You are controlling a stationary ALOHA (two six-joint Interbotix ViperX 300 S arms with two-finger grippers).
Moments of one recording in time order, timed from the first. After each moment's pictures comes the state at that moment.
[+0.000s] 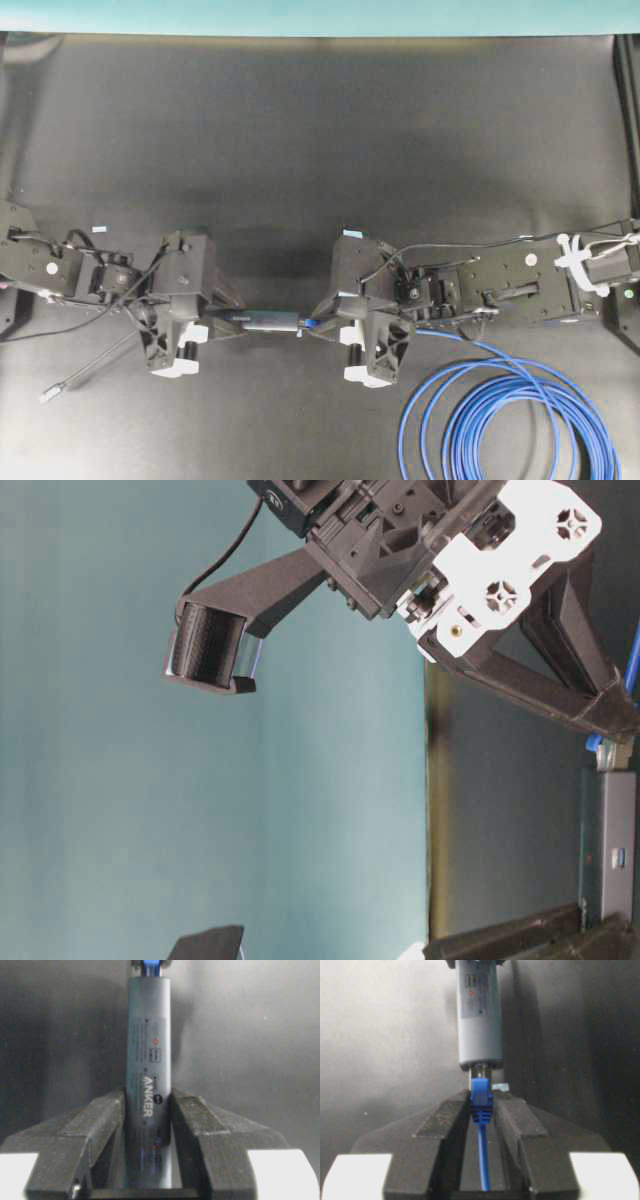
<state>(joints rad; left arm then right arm) -0.09 -0.06 0.95 0.04 -0.40 -0.14 0.16 0.17 0.63 0.05 -0.14 0.22</state>
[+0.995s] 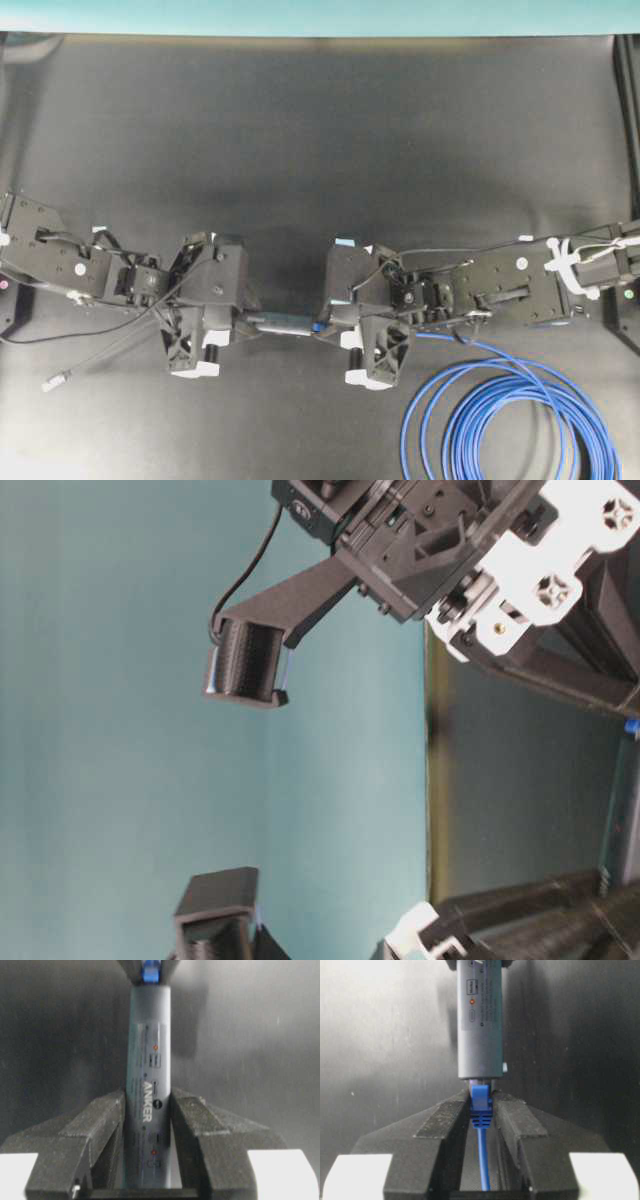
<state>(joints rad) -0.10 -0.01 0.86 0.04 -0.26 -0.09 0.16 0.20 0.61 0.04 -0.09 0.21</state>
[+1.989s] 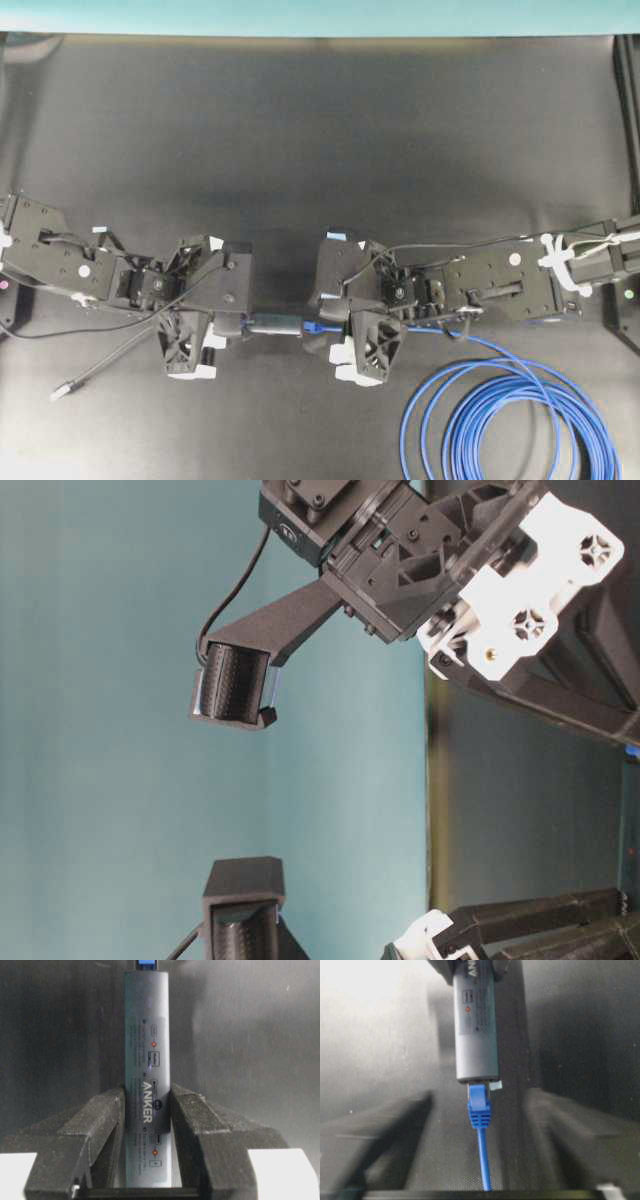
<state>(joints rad) -0.10 -0.01 0.82 0.04 -0.11 -0.09 0.15 0.21 0.58 0.04 -0.05 0.21</state>
